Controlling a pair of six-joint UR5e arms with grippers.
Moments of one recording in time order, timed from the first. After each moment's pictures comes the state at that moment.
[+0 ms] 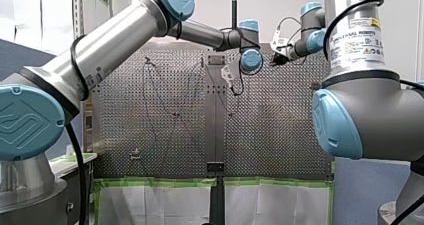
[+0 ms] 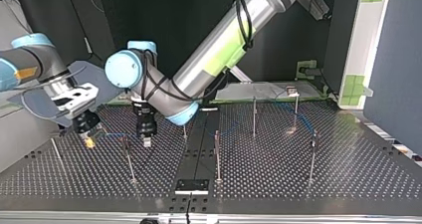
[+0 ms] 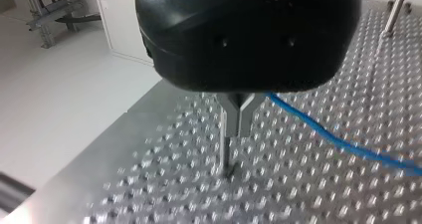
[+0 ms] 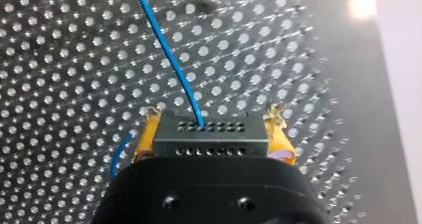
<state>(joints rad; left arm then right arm) -0.75 -2.35 -0.78 -3.03 -2.25 -1.93 1.72 -1.28 1.40 -0.04 1.01 1.88</state>
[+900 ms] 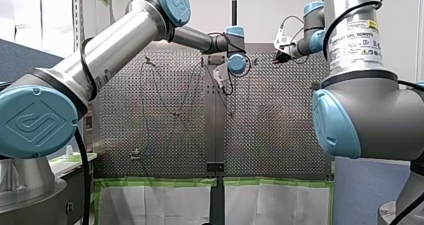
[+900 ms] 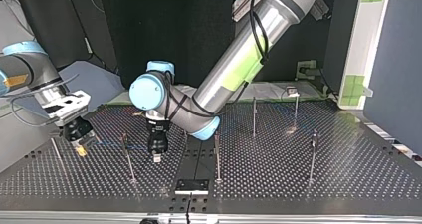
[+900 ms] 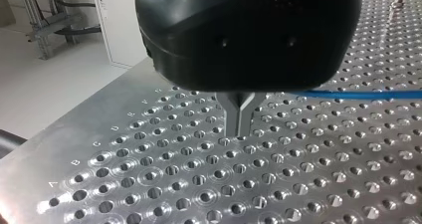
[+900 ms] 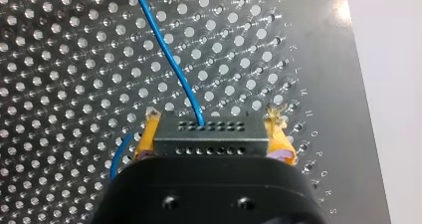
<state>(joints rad) -0.65 -2.35 -0.78 -3.01 -2.09 -1.92 1.69 -1.25 1.33 -0.05 0.98 1.88</state>
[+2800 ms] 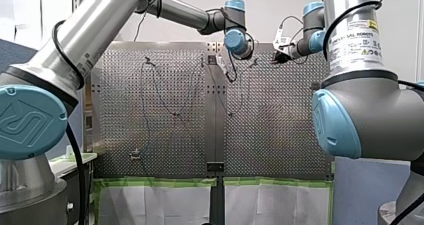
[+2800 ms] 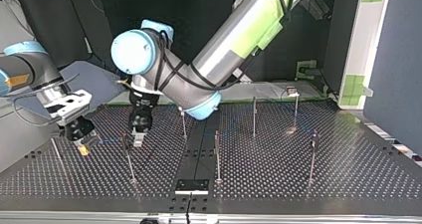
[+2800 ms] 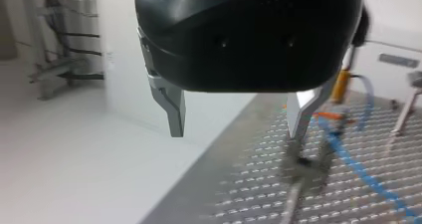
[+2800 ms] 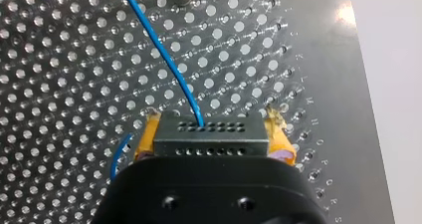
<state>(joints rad) -0.73 -2.11 -1.01 -3.06 -2.00 -1.98 1.70 -1.25 1.33 -0.04 0.97 1.88</state>
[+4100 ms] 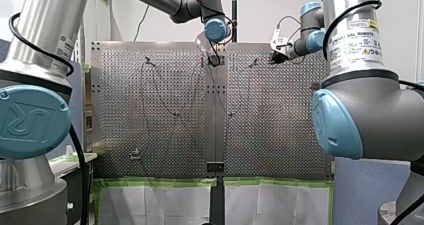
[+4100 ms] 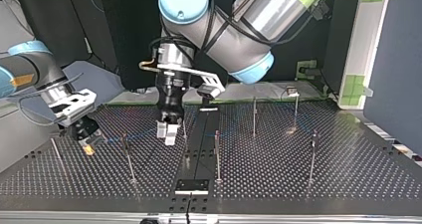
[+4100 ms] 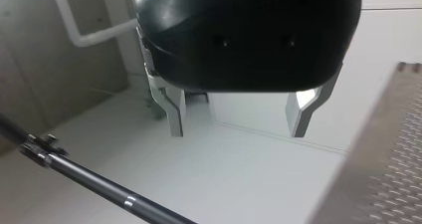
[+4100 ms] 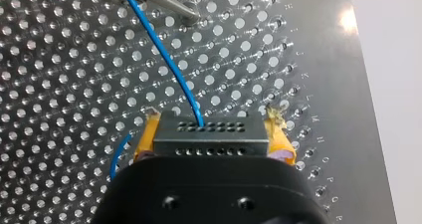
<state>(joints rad) -0.70 -1.82 -1.42 -2.66 -2.08 -1.94 1.72 -1.25 1.33 -0.04 0.98 1.87</state>
